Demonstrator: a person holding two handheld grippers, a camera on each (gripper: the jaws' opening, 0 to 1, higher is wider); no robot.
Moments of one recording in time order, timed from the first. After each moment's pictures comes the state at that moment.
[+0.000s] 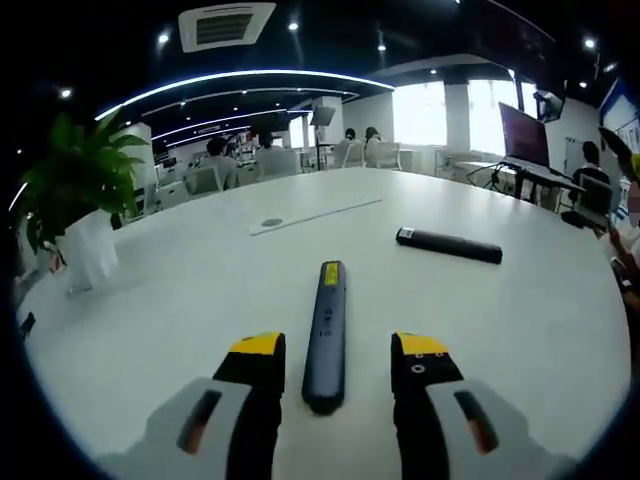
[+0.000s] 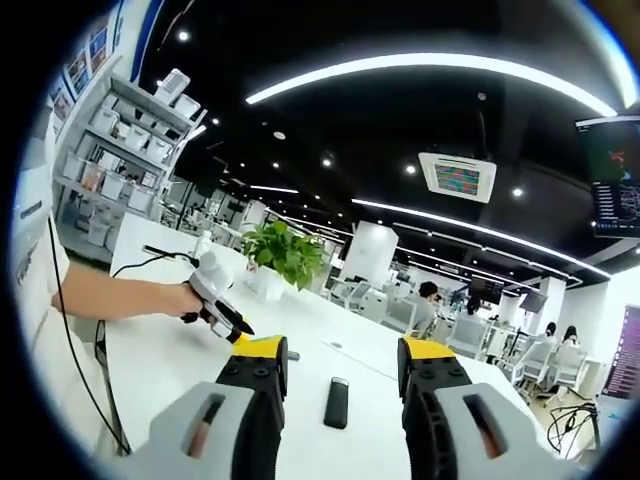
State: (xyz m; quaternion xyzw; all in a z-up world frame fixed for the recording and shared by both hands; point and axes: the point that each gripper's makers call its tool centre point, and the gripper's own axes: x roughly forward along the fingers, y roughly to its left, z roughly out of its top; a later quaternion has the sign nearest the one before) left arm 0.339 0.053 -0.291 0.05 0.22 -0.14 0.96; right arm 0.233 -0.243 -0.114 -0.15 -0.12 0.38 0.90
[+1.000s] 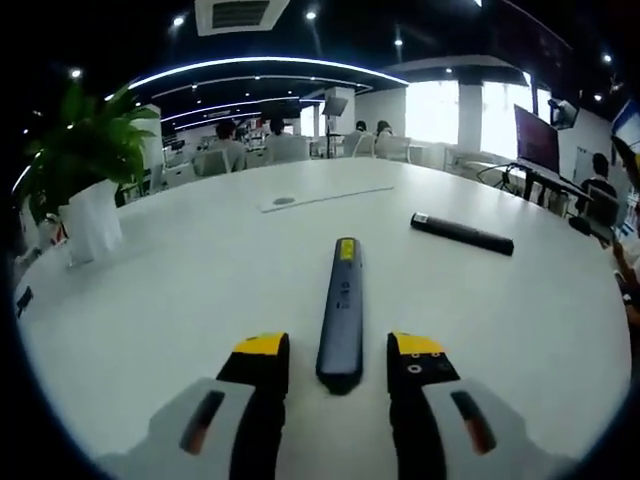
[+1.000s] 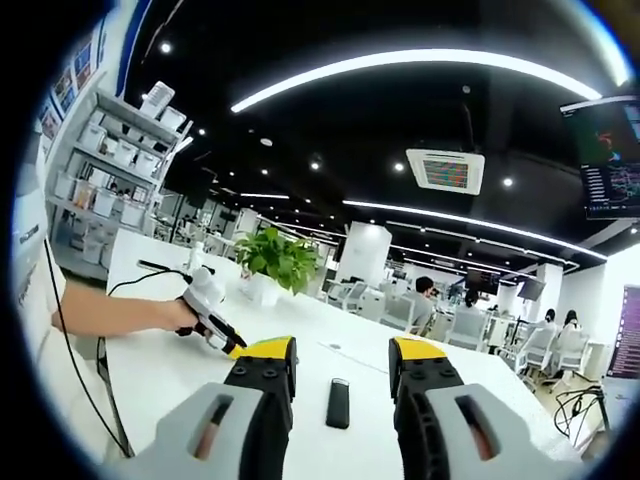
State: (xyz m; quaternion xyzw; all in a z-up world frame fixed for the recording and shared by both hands) left arm 0.322 0.064 -0.304 0.03 0.24 -0.12 0.96; right arm 0.237 -0.251 -0.113 -0.12 -0.11 0.38 0.91
